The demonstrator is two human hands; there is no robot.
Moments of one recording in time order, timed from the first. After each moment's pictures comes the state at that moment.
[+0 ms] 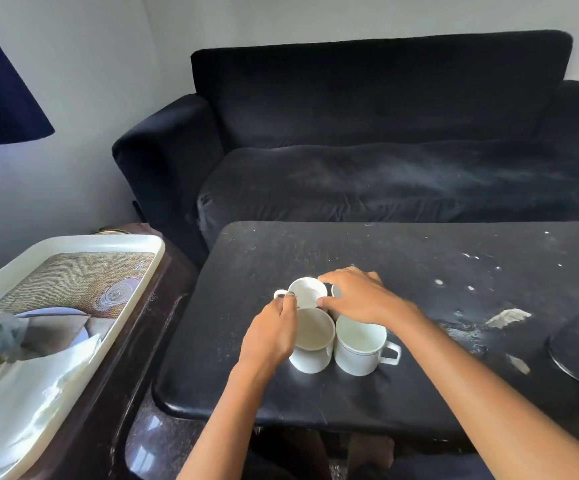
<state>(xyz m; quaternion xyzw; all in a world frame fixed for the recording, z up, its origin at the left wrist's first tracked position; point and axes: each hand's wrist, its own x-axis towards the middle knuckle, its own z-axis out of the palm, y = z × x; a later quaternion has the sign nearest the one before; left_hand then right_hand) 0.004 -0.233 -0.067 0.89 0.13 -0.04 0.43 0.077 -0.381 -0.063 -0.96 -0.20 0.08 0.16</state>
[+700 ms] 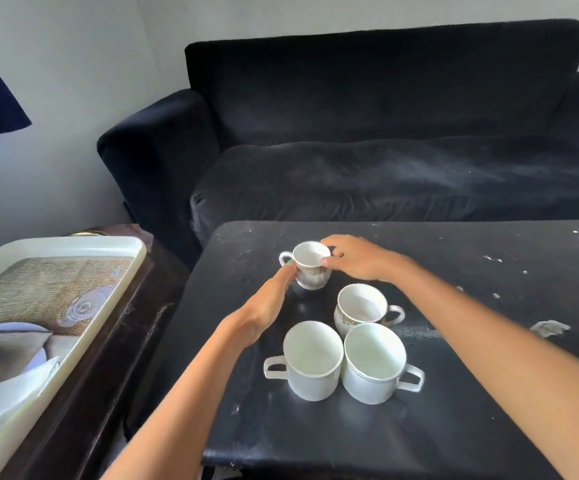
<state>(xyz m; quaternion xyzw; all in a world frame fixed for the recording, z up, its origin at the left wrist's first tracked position) 0.093 -0.201 -0.097 0.78 0.03 -0.14 0.61 0.164 -0.375 -0.058 -0.94 -0.20 0.10 0.25</state>
